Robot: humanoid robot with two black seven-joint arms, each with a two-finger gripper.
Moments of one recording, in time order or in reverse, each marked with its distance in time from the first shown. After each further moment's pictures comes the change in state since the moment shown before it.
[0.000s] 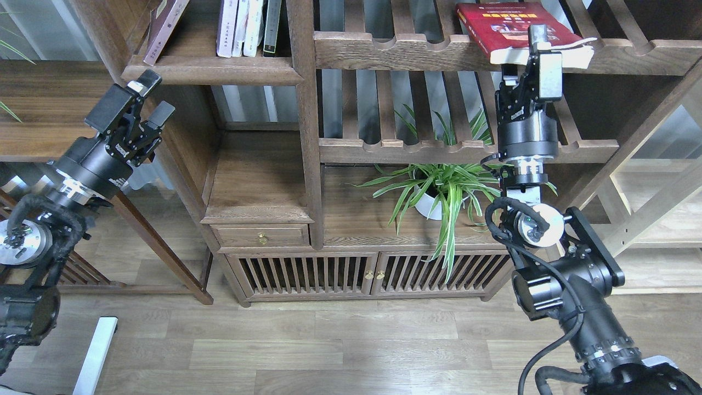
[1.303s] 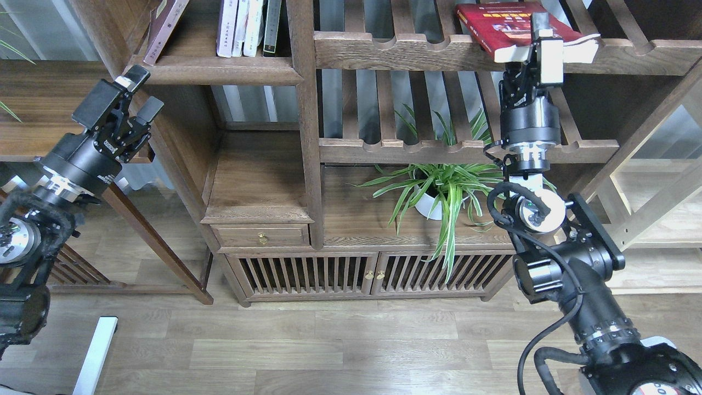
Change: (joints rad) left arm 0.001 0.022 -0.015 -0.004 -0.002 0.000 0.000; right arm 0.075 -0.010 0.012 -0.082 0.005 -0.019 0.001
